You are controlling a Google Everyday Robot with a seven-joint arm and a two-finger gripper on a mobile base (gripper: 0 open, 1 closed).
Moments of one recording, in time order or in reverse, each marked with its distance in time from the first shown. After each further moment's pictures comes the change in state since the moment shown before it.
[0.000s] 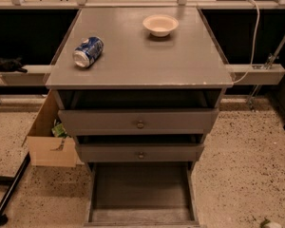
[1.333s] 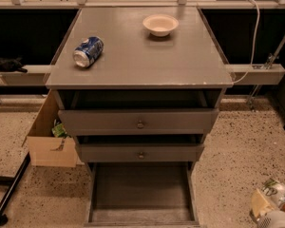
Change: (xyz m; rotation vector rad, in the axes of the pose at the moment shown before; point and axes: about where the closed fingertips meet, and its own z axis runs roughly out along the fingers) arm 0.112 -0.038 -0.076 0.290 0.263 0.145
